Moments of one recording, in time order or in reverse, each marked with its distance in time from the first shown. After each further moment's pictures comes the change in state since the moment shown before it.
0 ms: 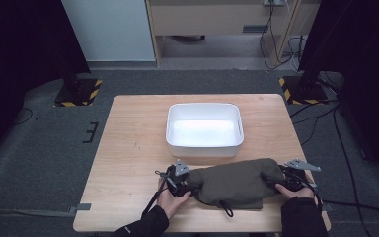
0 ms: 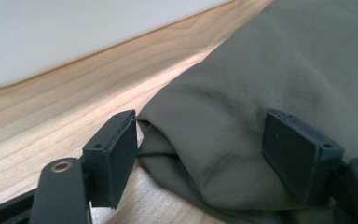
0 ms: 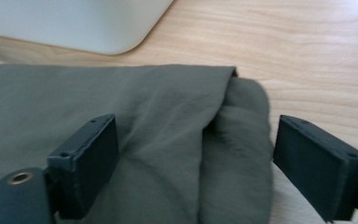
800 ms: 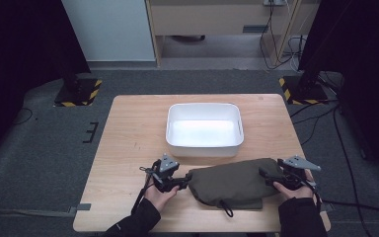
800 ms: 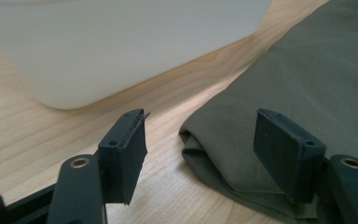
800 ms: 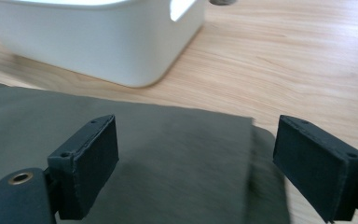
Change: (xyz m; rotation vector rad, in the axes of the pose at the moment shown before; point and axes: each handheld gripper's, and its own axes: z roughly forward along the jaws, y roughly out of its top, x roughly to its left) left arm 0.022 0.009 -0.035 -0.077 0.014 -0.007; right arm 0.016 0.018 -0.011 -0.088 -0.018 -0.080
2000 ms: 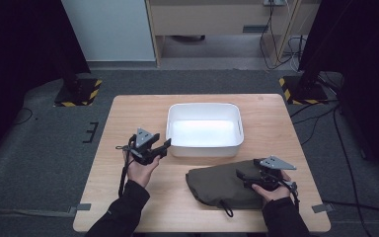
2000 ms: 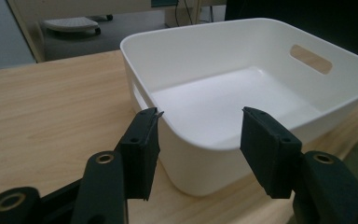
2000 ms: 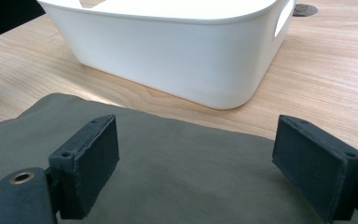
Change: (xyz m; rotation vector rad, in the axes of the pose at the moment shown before) left arm 0.067 0.046 -0.036 -0.216 0.179 -0.034; right arm 0.056 0.007 0.028 -0.035 0.146 -0.024
